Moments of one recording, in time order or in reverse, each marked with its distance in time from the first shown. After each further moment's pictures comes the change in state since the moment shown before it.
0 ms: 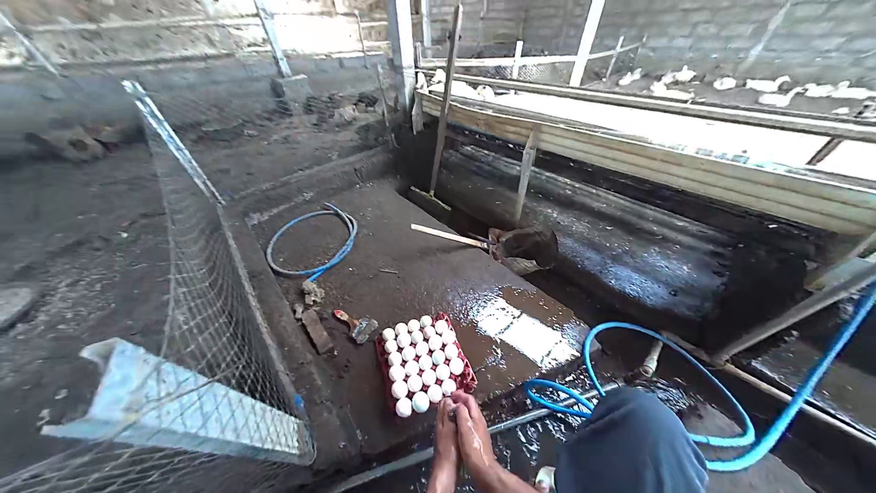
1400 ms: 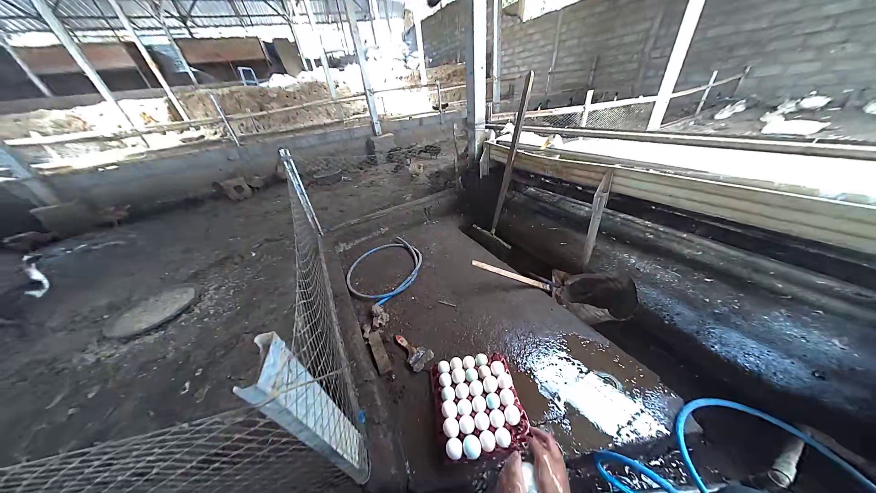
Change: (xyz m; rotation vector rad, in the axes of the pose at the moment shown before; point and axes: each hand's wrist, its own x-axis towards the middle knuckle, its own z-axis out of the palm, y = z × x) left_hand -0.021 0.025 0.006 0.145 -0.096 -0.089; right_hand 0.007 -0.020 -0.019 0.107 0.074 0.128
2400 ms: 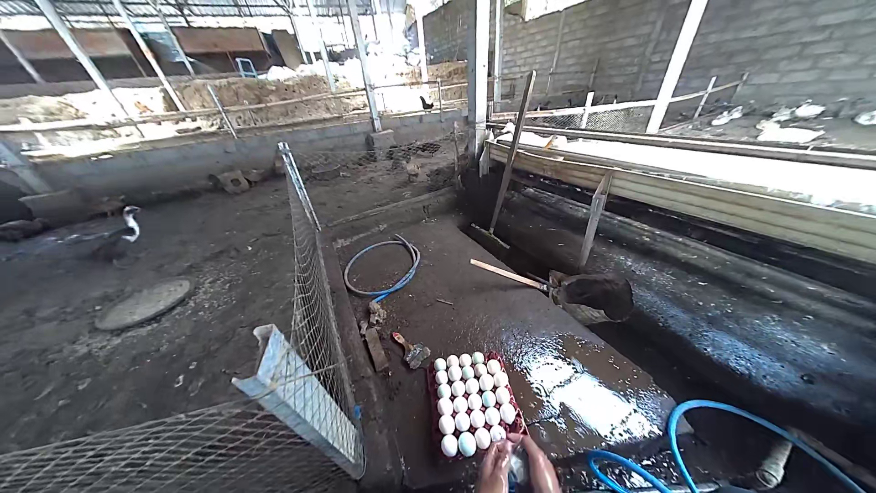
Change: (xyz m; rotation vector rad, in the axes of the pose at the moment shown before) left_hand 0.012 -0.006 -0.011 -0.200 -0.039 0.005; right_hand 0.005 -0.004 -0.004 0.218 -0.192 0.210
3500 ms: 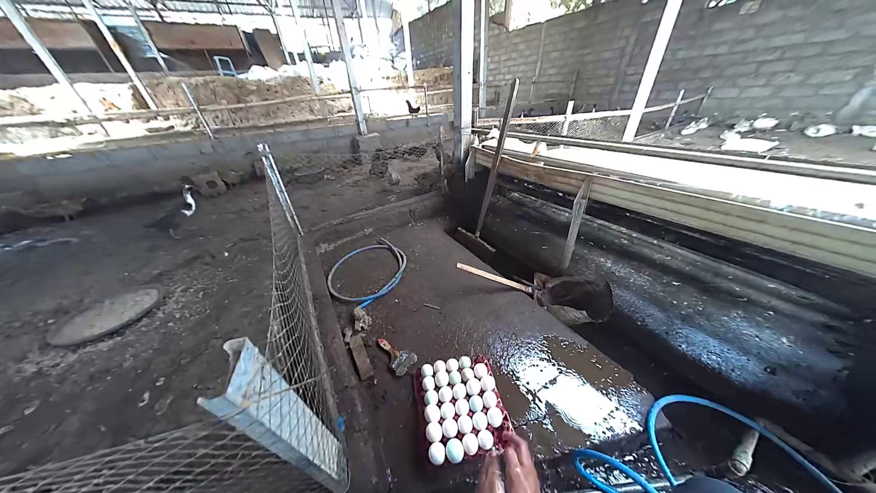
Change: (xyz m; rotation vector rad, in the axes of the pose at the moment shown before) left_hand -0.010 0.020 0.013 0.096 -0.001 0.045; right_hand -0.009 0.014 0.010 -0.322 0.158 -0.372
